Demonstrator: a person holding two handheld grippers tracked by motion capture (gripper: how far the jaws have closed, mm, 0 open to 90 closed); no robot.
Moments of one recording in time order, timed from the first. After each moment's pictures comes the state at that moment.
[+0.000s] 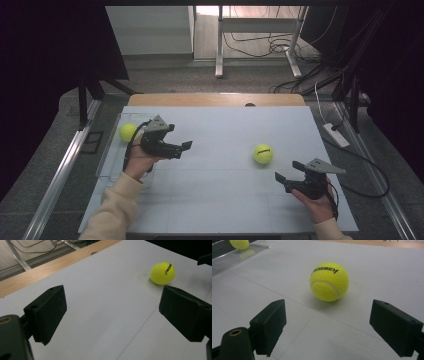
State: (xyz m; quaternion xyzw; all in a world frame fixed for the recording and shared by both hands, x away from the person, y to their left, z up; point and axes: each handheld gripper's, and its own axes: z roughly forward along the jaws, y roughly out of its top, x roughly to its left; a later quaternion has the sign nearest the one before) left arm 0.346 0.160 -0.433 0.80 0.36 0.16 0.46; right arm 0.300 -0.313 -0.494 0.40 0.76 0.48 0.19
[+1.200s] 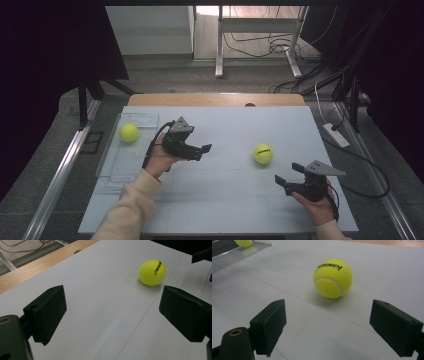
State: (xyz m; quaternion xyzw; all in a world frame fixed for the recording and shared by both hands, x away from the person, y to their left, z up) left arm 0.357 0.106 -0.439 0.82 0.33 0.15 0.45; right arm 0.295 -0.313 -0.496 0.40 0.76 0.48 0.19
